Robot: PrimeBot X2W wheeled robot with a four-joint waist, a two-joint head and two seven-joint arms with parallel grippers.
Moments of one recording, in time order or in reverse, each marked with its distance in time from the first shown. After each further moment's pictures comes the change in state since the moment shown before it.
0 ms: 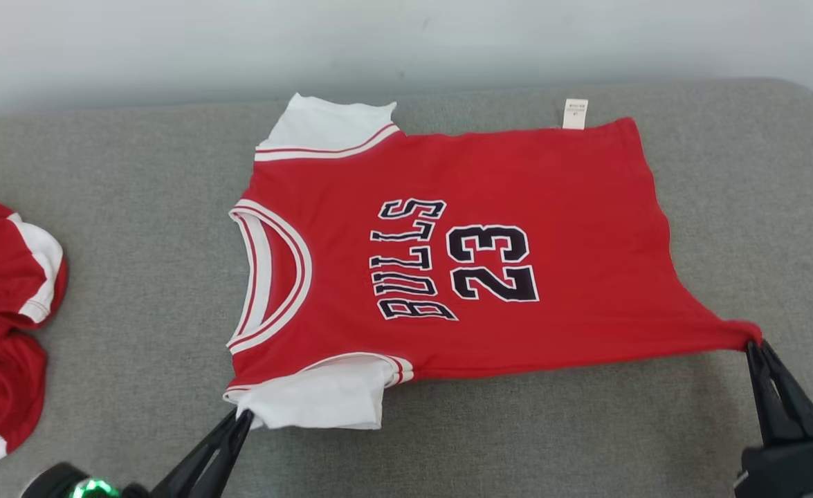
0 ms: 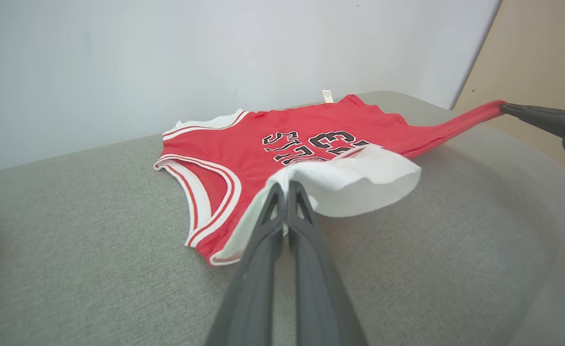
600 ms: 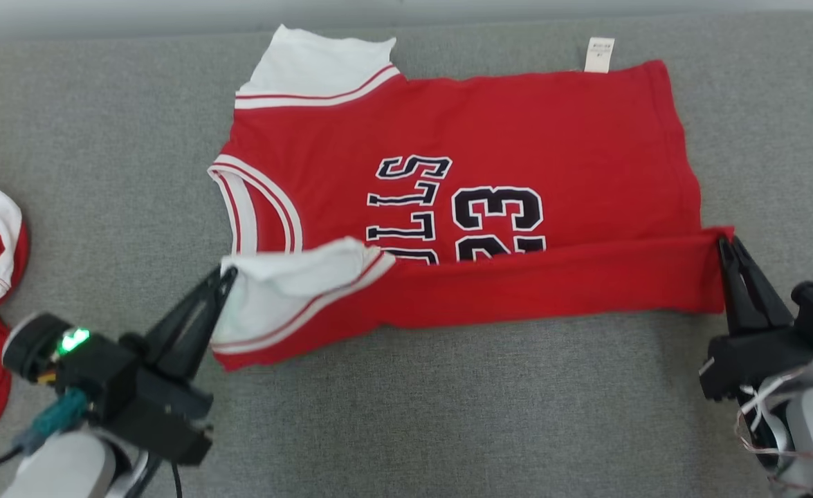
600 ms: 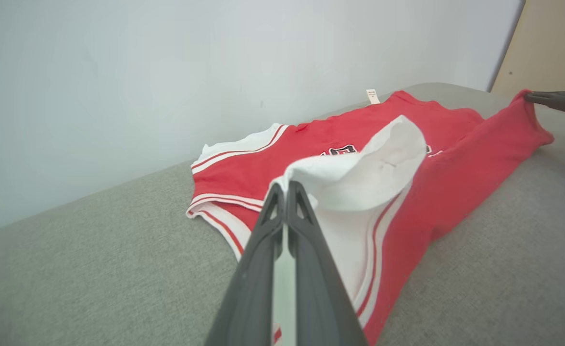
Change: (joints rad) left arm -0.455 0.005 -0.139 0.325 -0.008 0.000 -0.086; right arm -0.362 0.011 0.089 0.266 0.018 0.000 -0.021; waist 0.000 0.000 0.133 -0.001
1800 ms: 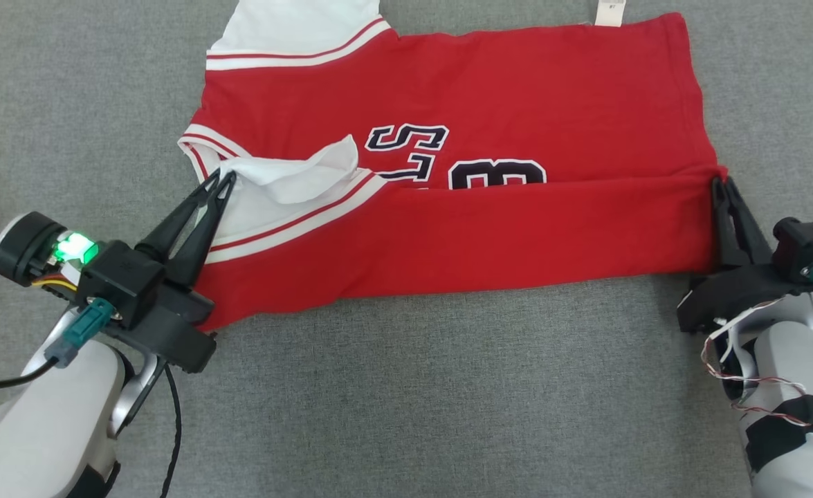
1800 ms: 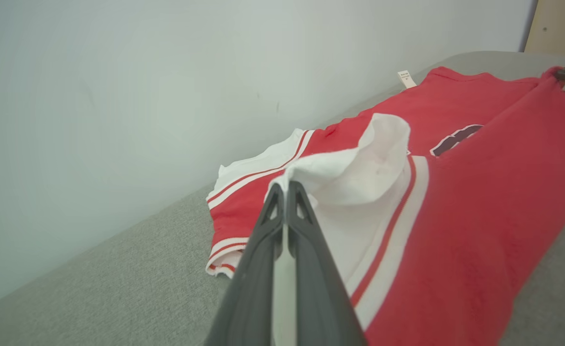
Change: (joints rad) left arm -0.262 -0.082 -0.010 0.194 0.171 0.000 -0.008; right arm -0.266 0.116 -0.101 0.286 -0.154 0.000 -0.076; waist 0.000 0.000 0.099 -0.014
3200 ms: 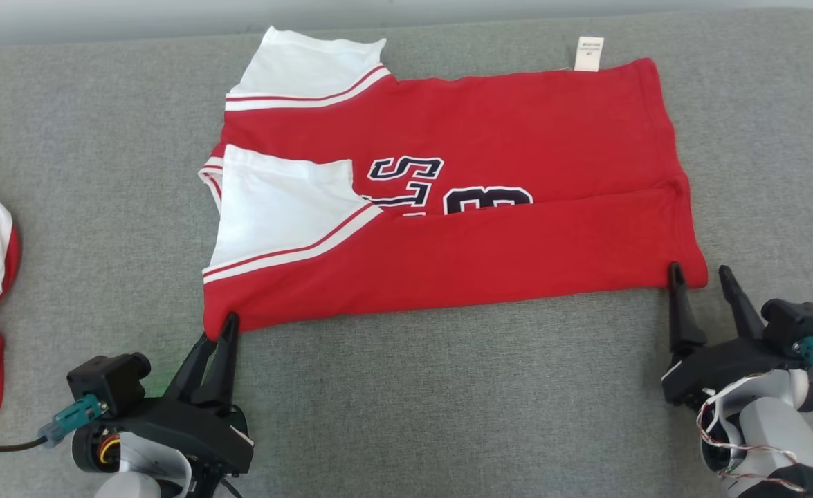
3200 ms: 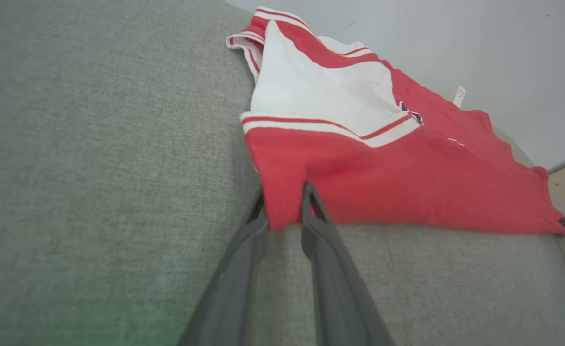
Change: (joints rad) left arm 0.386 -0.255 0.247 -0.029 -0.402 0.073 0.202; right arm 0.167 0.025 0.044 -0.001 0.225 0.000 0.000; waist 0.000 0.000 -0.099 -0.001
